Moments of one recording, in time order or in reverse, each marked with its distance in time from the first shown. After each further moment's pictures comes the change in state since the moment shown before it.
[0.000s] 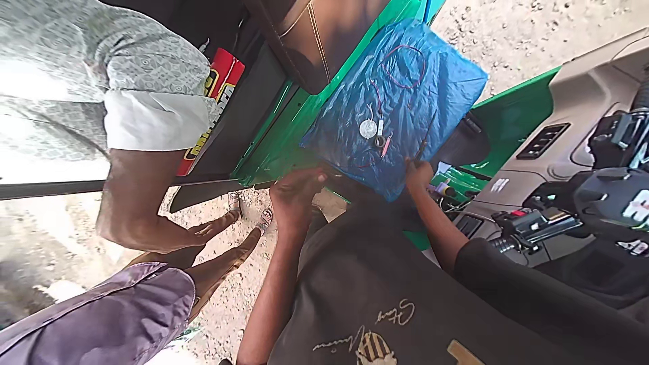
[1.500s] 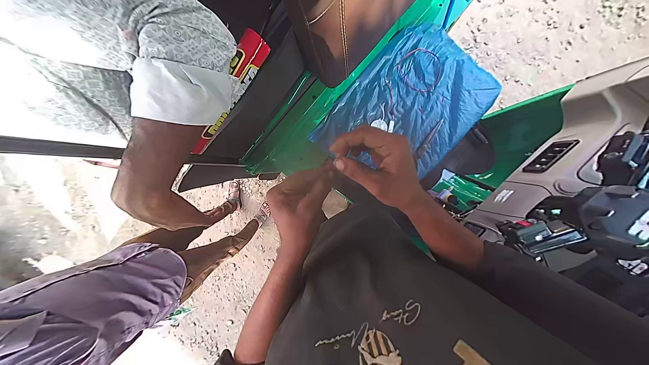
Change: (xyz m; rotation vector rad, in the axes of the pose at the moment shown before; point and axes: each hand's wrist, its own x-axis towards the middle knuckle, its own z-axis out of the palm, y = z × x) left_hand -0.025 0.040 0.002 0.073 0.104 0.115; right_hand -0.201 -0.216 -0.093 0.736 -0.736 -1.222
